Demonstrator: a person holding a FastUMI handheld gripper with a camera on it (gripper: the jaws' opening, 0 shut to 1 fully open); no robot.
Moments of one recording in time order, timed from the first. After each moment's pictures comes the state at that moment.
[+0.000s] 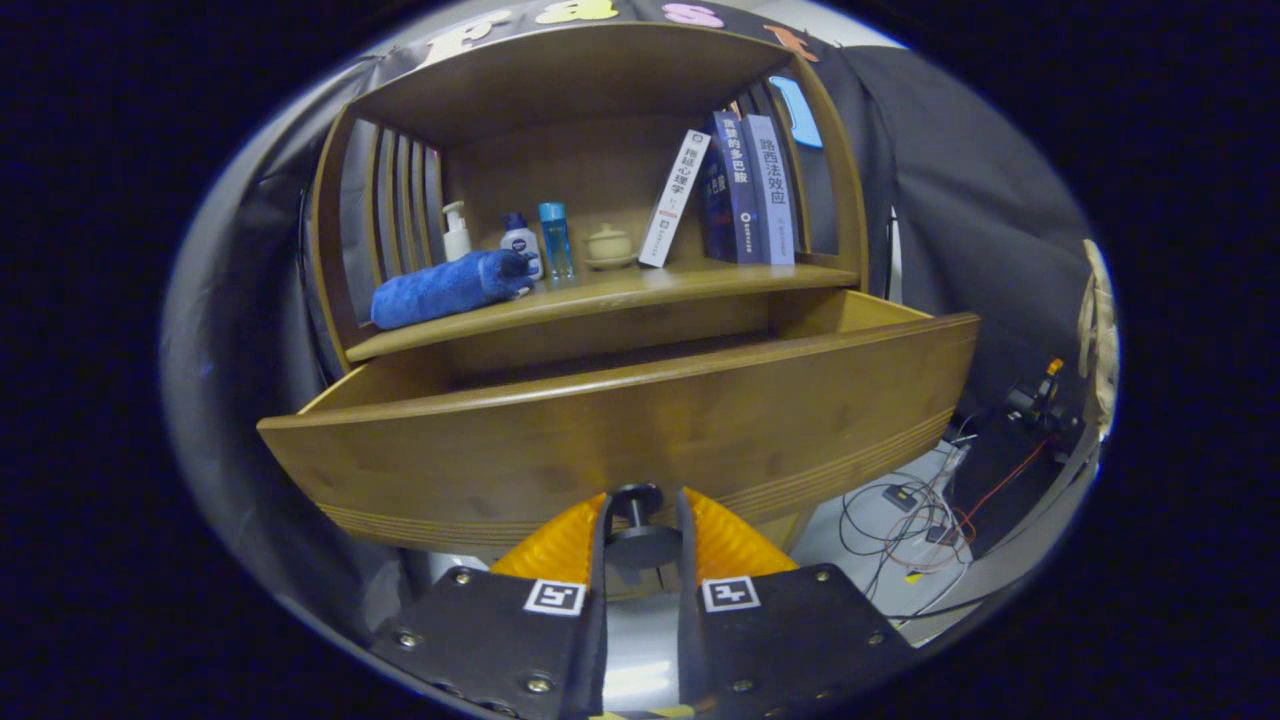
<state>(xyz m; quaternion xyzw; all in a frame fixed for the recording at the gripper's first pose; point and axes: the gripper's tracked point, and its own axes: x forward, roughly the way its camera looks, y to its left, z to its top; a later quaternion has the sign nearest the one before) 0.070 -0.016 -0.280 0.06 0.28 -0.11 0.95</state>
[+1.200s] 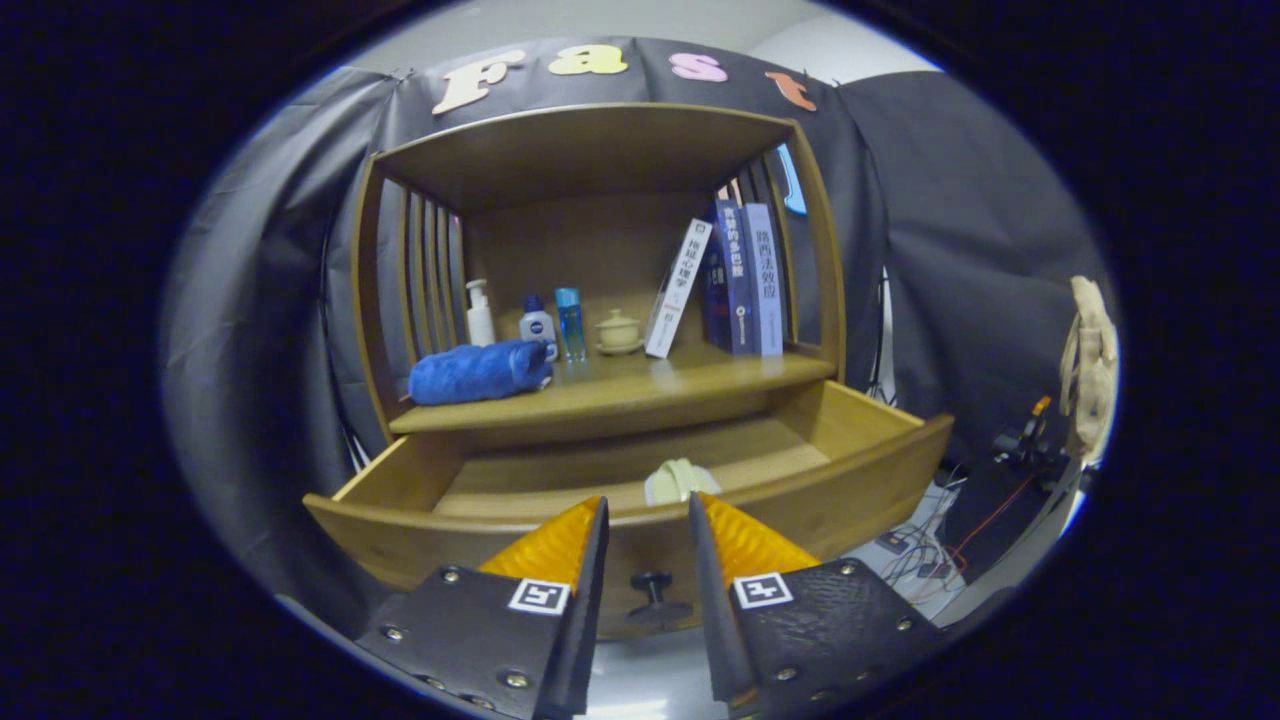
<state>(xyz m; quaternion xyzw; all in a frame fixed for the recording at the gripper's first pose) 0.089 -0.022 -0.180 0.04 0.17 -0.12 0.98</state>
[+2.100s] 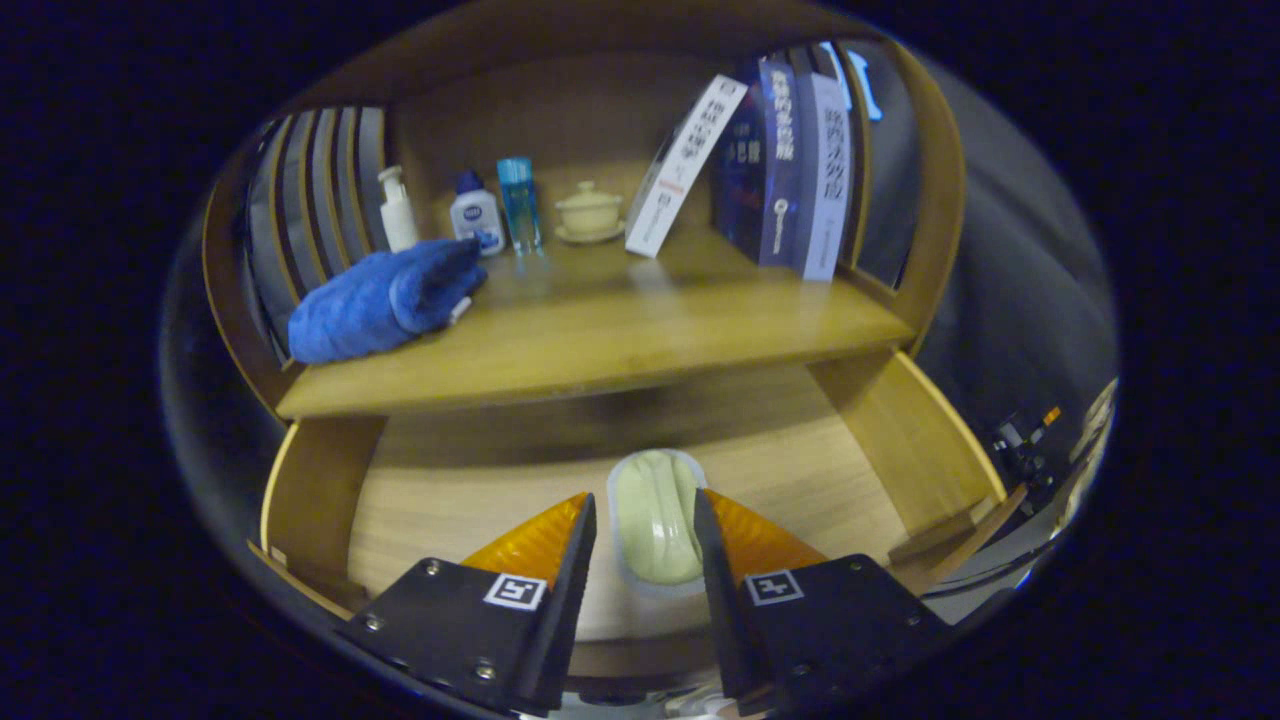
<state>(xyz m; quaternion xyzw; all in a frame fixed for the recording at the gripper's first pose) 0.179 -0.053 -0.267 0.03 0.44 -0.09 0.89</state>
